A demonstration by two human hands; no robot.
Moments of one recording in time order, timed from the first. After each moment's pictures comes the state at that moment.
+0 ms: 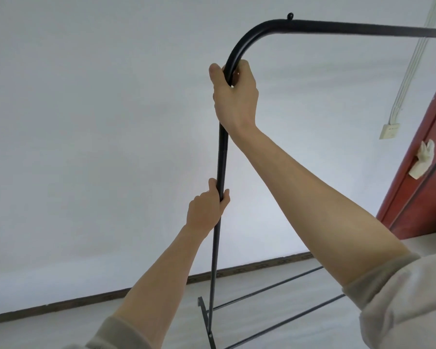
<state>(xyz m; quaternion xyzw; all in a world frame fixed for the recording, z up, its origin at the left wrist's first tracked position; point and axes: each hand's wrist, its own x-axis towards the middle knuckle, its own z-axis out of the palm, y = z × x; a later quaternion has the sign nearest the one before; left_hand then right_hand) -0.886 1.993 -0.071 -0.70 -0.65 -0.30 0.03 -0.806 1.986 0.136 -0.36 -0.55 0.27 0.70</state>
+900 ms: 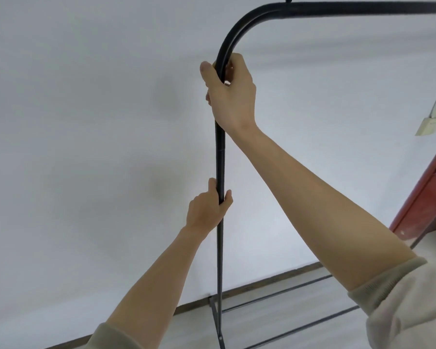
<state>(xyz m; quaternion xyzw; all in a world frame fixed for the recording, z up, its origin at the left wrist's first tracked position) -0.965 2.260 -0.103 -0.72 -0.61 -0.32 -0.09 -0.885 2.259 0.105 -0.39 -0.57 0.24 0.68</state>
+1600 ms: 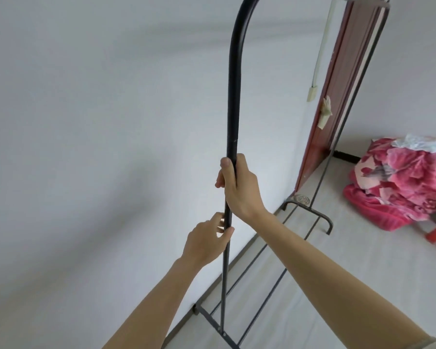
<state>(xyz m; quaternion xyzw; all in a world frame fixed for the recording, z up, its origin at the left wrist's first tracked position) -1.059 2.319 -0.174 -0.86 -0.38 -0.18 -0.30 -0.955 2.270 -0.067 -0.64 -0.46 0.15 0.59</state>
